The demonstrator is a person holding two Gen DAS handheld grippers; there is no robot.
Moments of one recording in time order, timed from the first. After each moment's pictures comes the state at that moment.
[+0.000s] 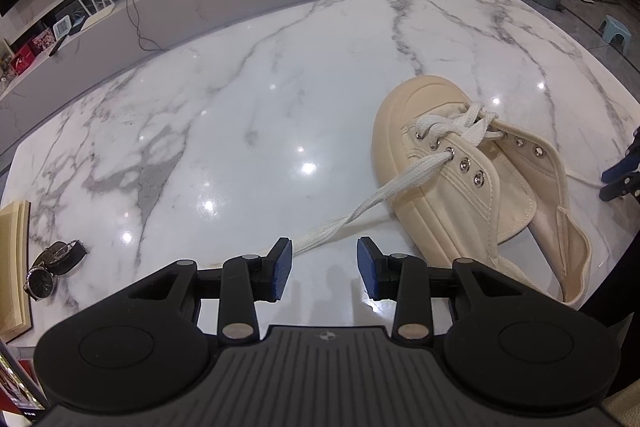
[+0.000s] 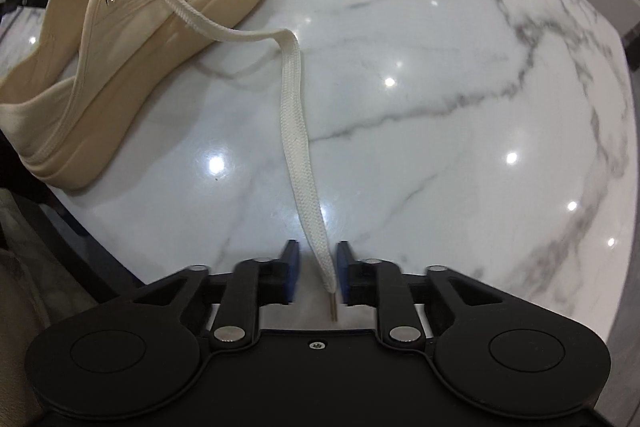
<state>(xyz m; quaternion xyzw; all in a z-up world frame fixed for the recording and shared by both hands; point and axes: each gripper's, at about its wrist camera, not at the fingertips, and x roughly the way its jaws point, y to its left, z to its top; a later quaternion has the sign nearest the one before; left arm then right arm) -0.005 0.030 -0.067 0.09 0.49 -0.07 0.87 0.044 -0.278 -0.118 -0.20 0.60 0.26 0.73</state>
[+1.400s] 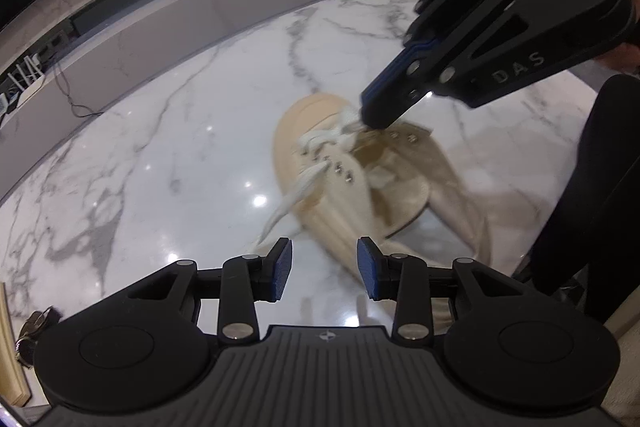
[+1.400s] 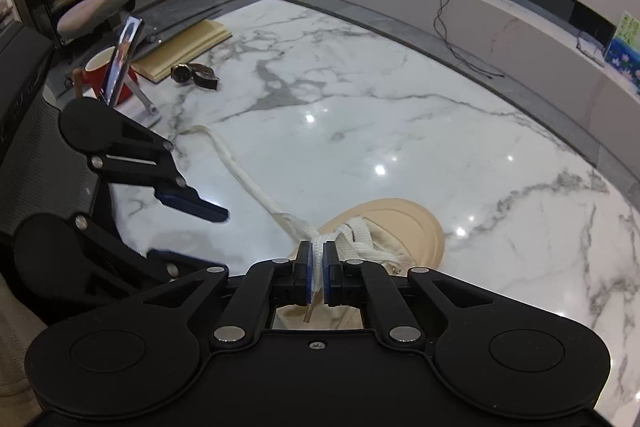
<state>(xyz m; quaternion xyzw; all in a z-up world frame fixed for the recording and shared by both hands) -0.036 -0.011 -0.050 0.15 0.44 -0.20 0.86 0.046 -0.142 -0.007 -0.18 0.43 0.44 0.77</state>
